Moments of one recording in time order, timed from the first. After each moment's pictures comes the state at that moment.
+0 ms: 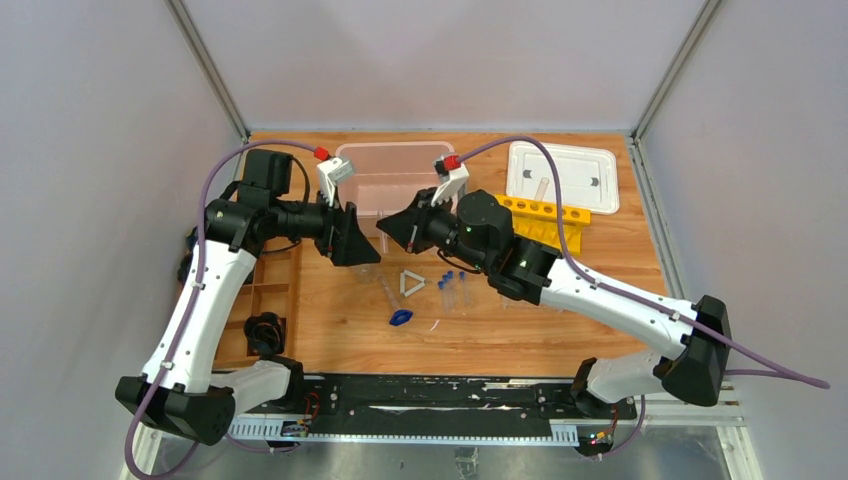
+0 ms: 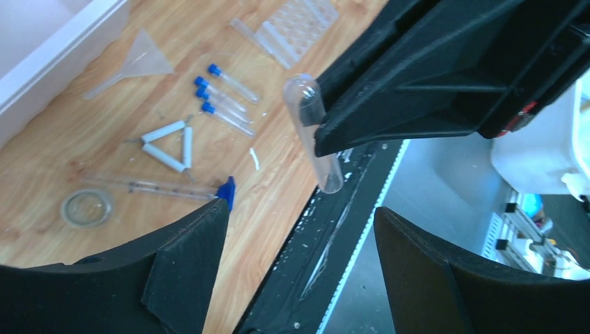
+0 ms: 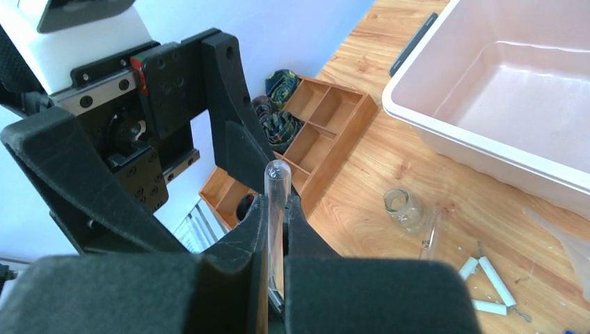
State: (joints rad) left arm -0.23 1.14 1.36 -1.04 0.87 0.11; right arm 1.05 1.32 1.20 0.04 0.09 0.59
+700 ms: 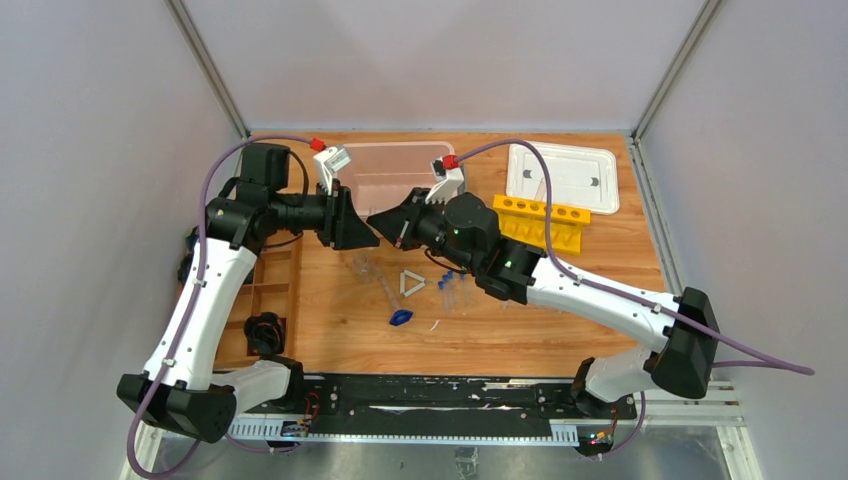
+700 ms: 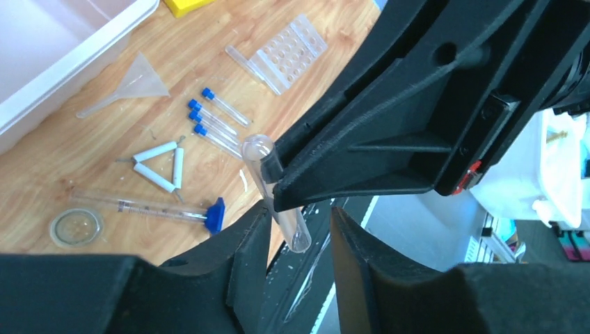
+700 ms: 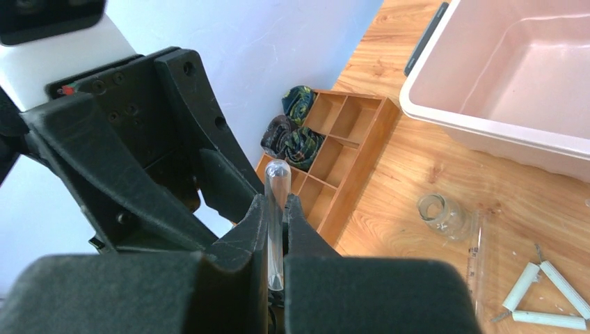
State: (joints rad) left arm -0.22 1.15 1.36 -0.95 0.94 -0.02; right arm 1.07 1.38 1.20 0.12 0.17 0.77
